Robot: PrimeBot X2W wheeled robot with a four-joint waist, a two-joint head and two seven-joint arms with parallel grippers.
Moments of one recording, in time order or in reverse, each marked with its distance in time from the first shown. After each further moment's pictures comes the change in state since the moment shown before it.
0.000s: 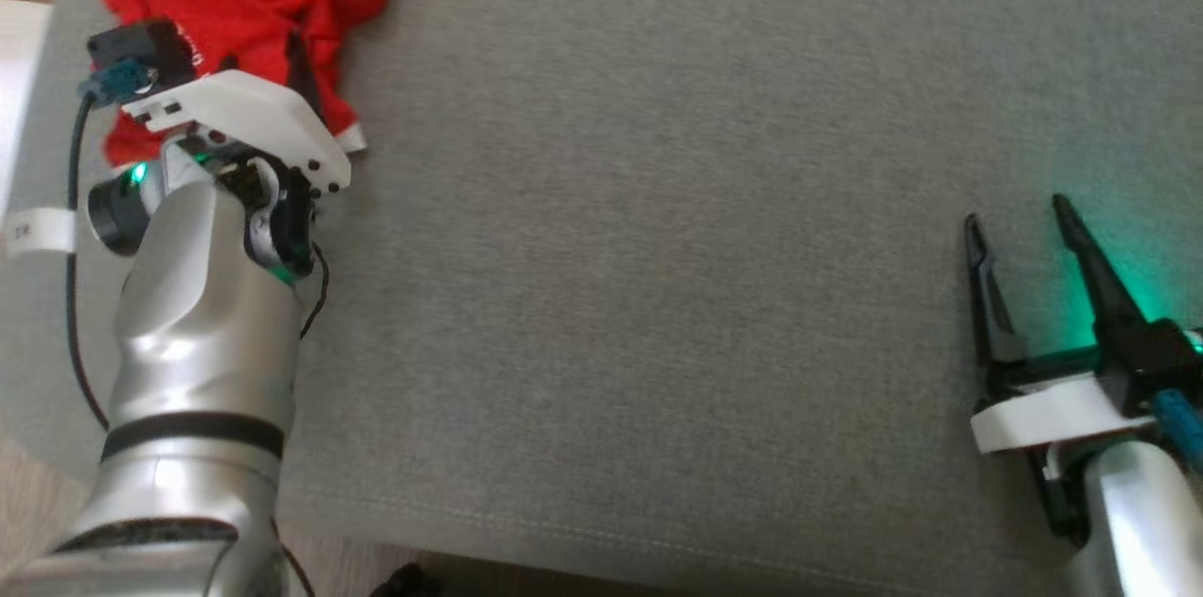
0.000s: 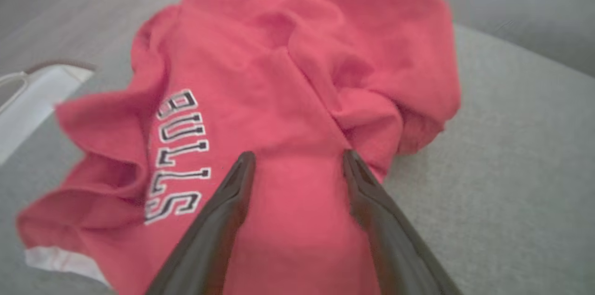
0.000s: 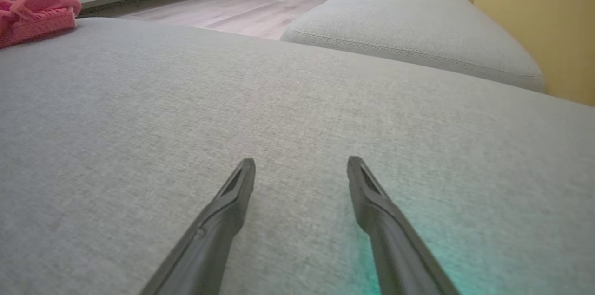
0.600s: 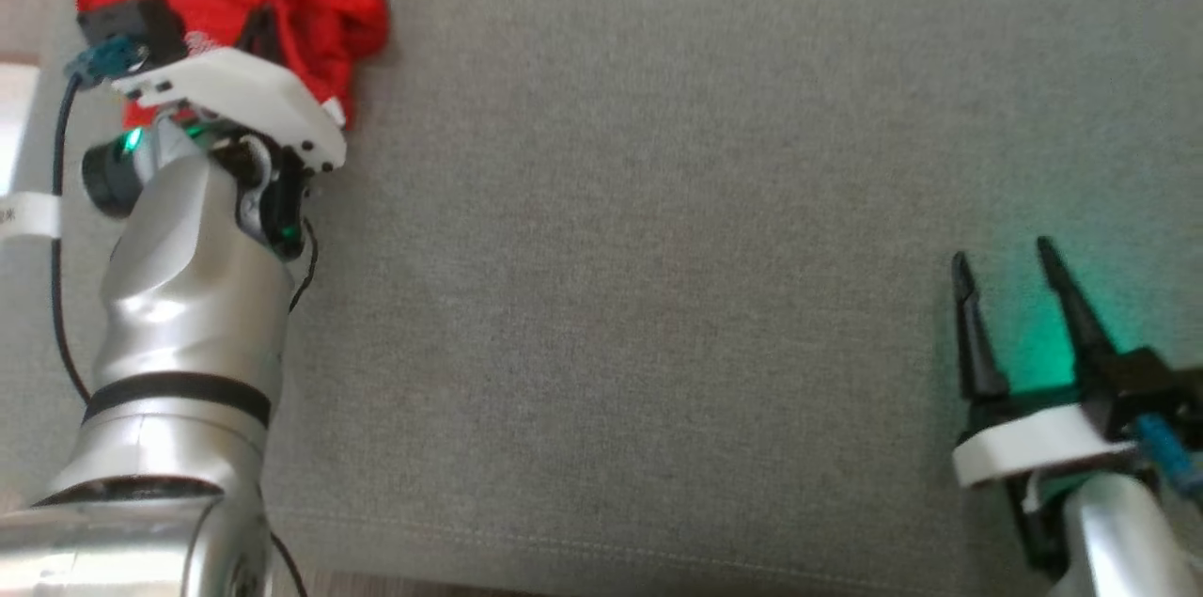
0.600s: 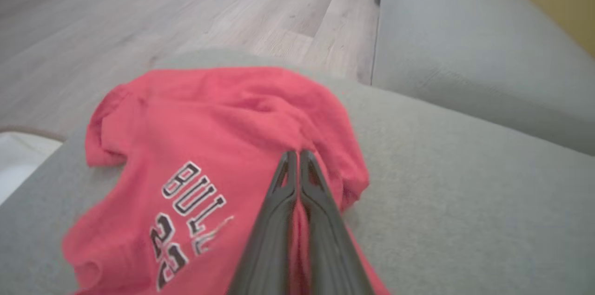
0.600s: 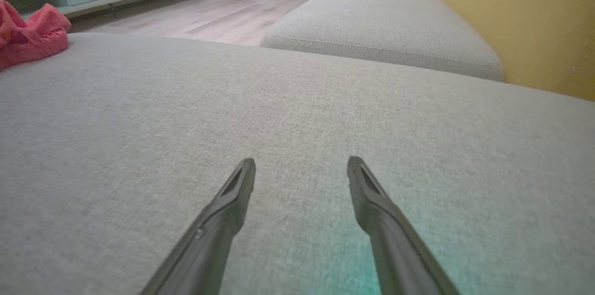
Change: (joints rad) left arm -0.104 0.021 -0.030 0.172 -0.014 -0.106 -0.125; right arm 0.033 0.029 -0.011 0.024 0.023 0.000 0.012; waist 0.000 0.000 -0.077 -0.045
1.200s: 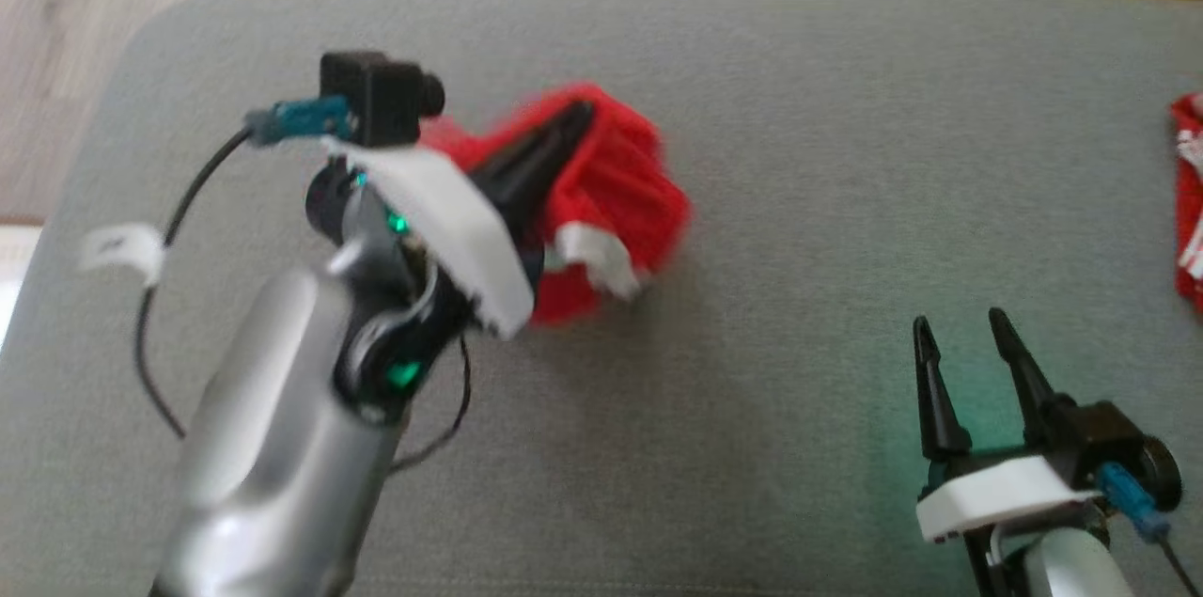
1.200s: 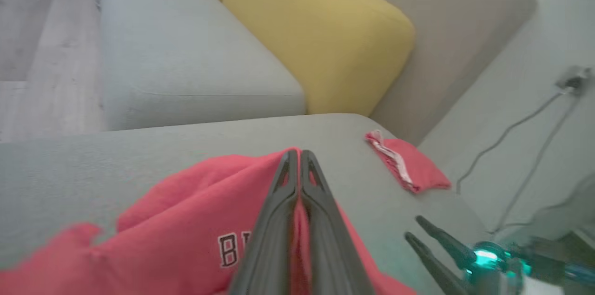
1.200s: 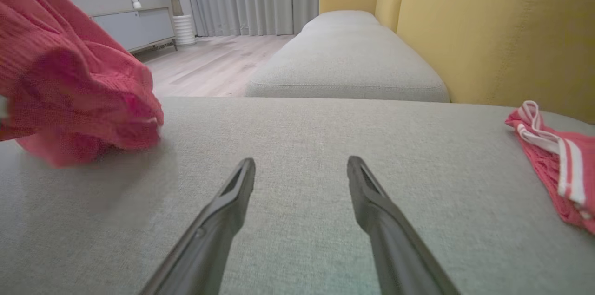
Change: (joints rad) left arm 0.428 0.016 -0.382 -0.999 -0.379 -0.093 0.538; right arm 0.064 0.069 0.024 0.081 0.075 0.000 -0.012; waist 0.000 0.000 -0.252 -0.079
